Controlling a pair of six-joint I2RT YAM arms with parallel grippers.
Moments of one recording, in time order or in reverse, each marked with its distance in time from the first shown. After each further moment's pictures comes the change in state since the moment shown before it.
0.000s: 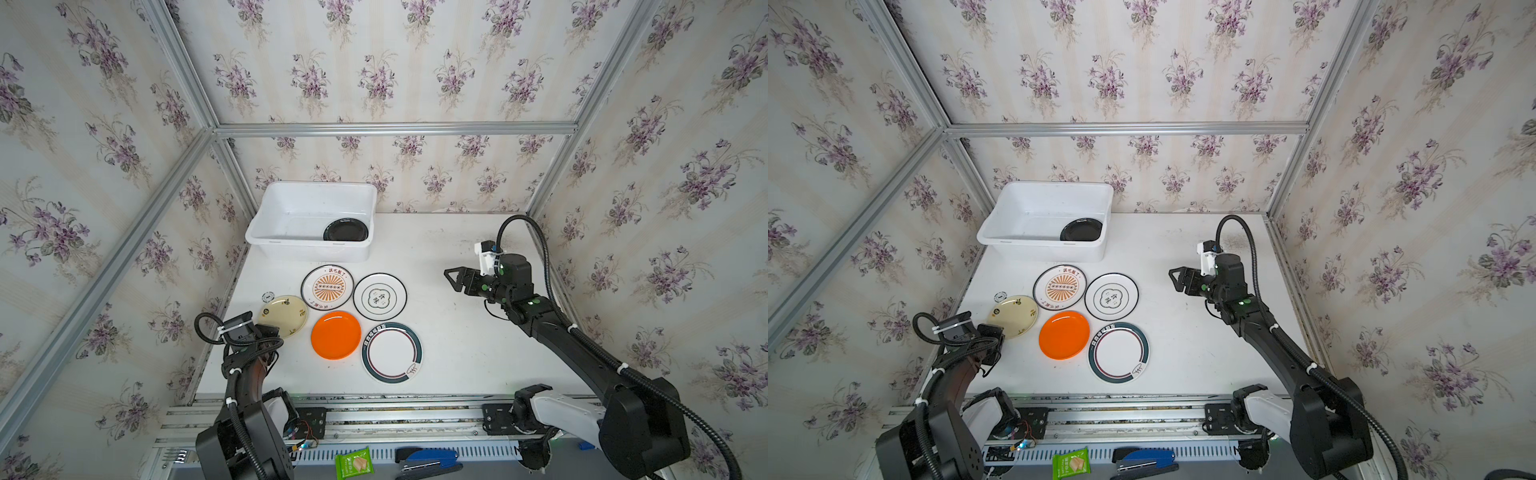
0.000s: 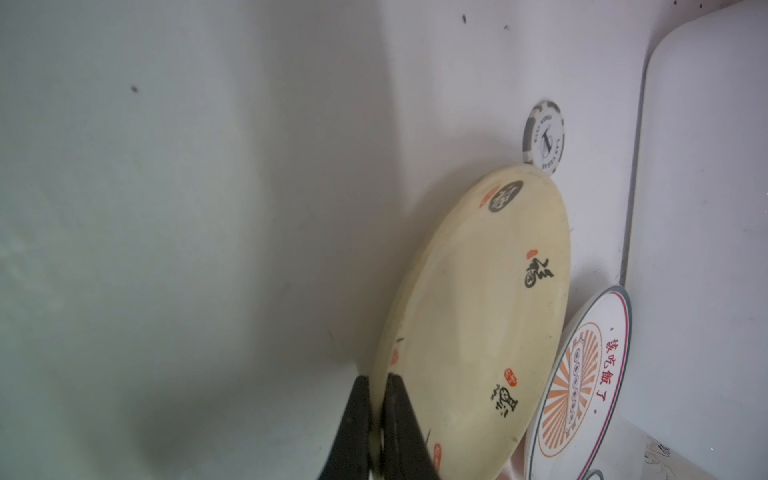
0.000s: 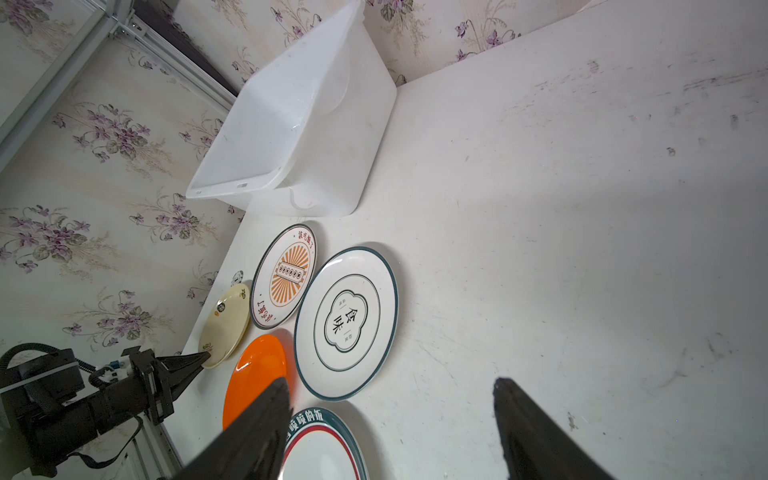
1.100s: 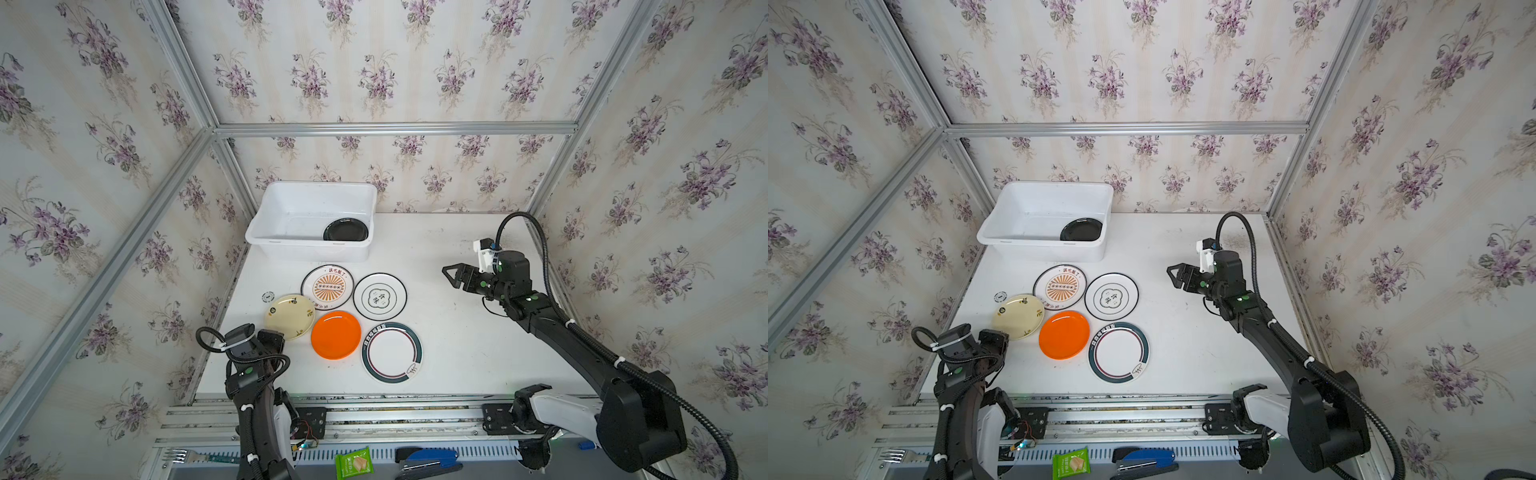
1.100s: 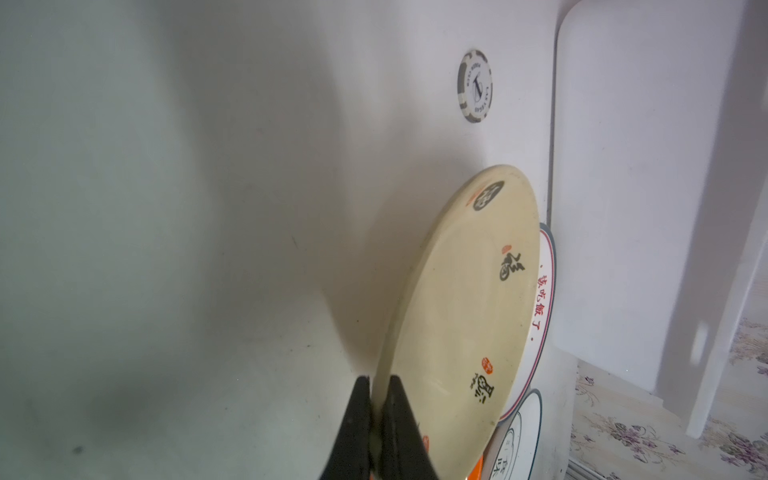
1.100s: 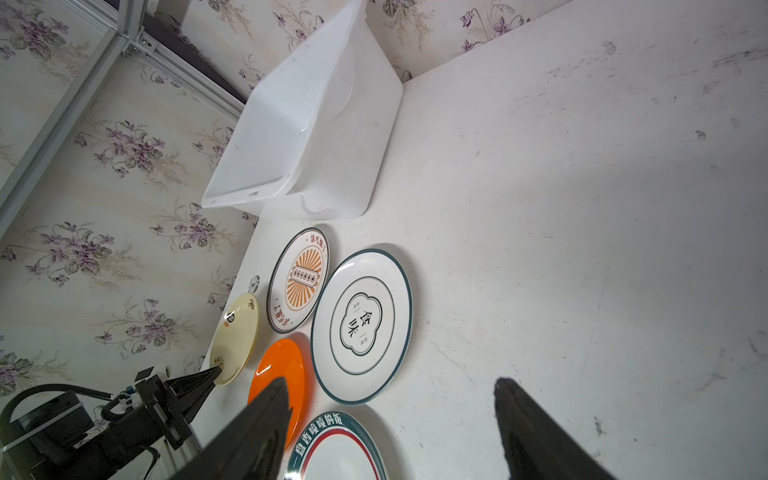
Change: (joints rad) left arm 0.005 -0.349 -0.080 -0.123 0.135 -0.051; right arm 0.001 0.037 0.027 0.006 -0.029 0.060
